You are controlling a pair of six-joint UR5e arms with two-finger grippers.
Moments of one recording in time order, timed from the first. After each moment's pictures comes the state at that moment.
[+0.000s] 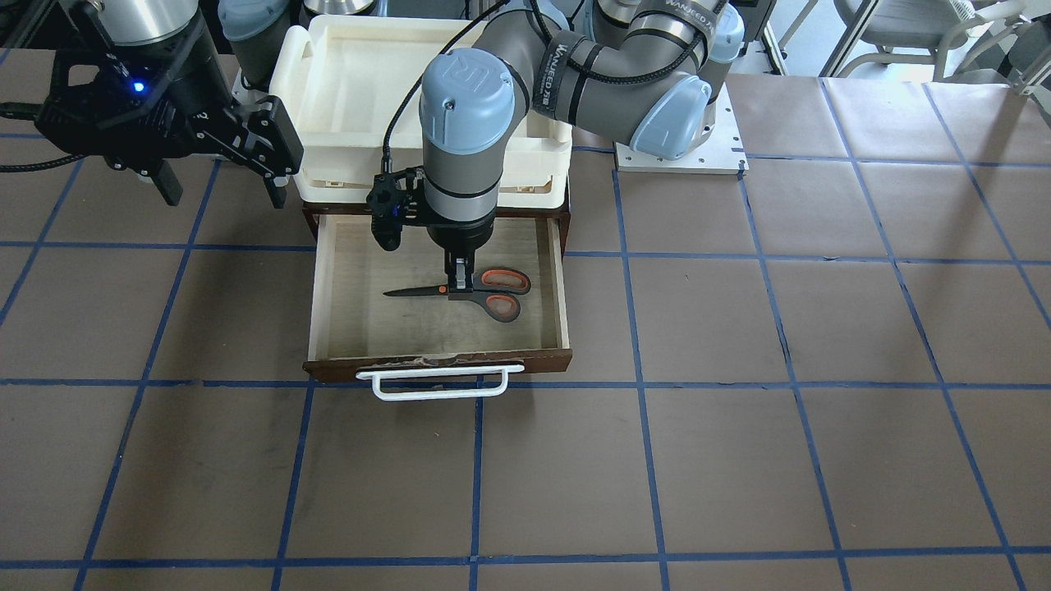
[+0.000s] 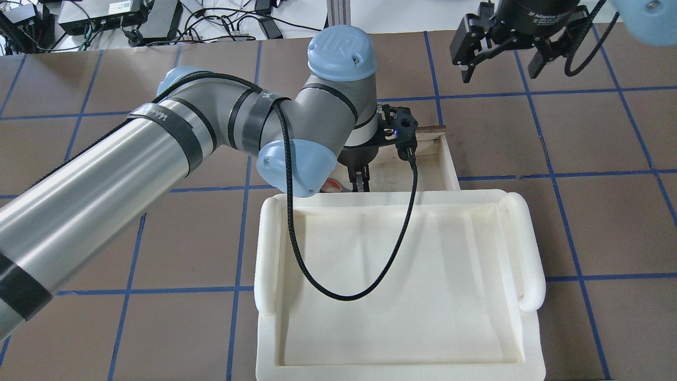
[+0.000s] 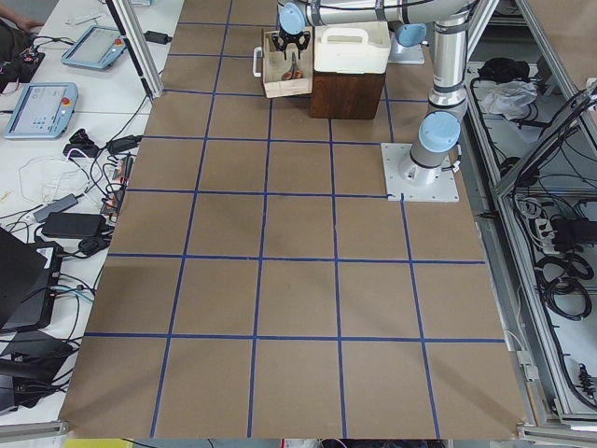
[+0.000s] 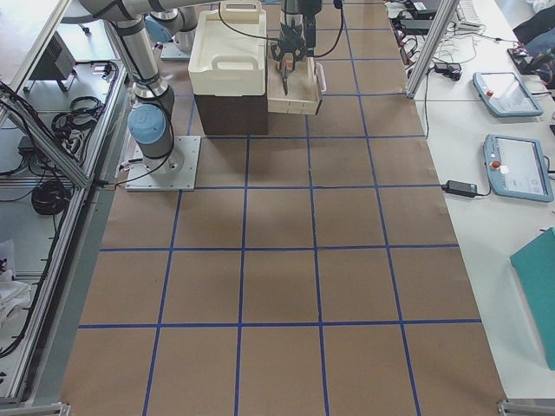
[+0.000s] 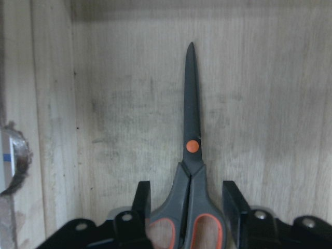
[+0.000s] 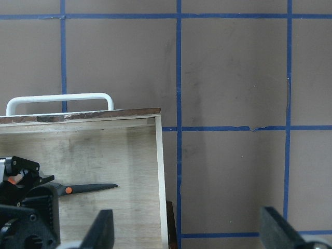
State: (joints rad) left arm -2.02 -1.88 -1.59 -1.24 1.48 1.04; right arm 1.61 -1.53 1.41 -1.54 -1.59 0.03
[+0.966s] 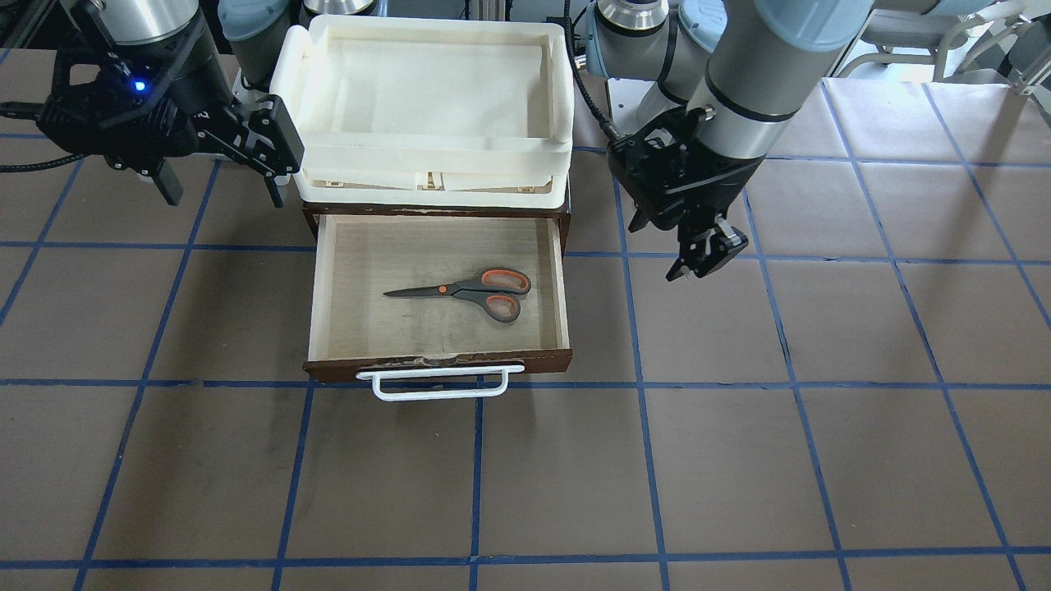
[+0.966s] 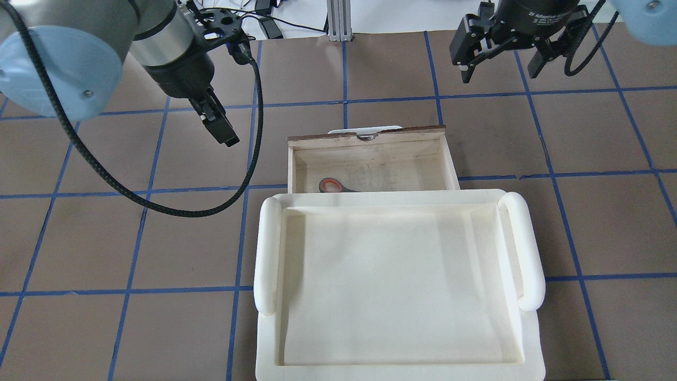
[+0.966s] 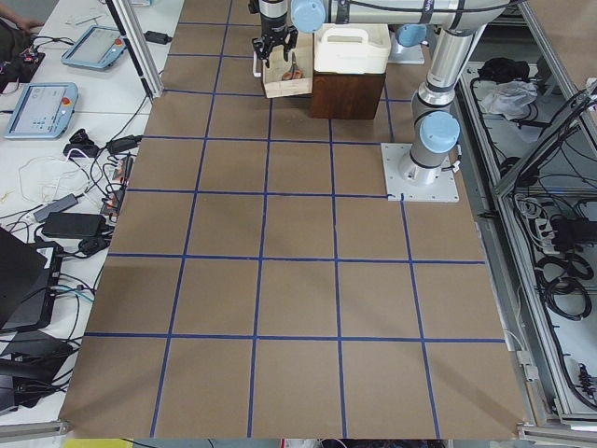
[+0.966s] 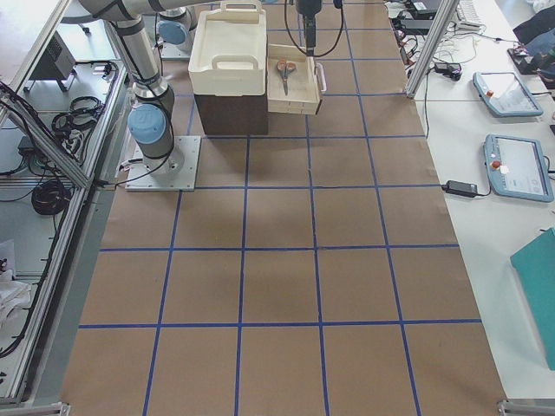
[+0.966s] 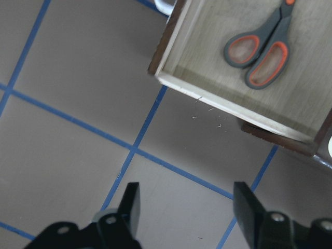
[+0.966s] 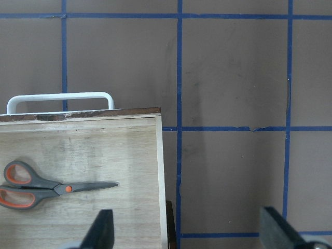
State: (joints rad) left arm -1.61 -1.63 -1.55 -1.51 1.48 0.96; right arm 1.61 -1.53 1.41 -1.54 -1.59 0.03
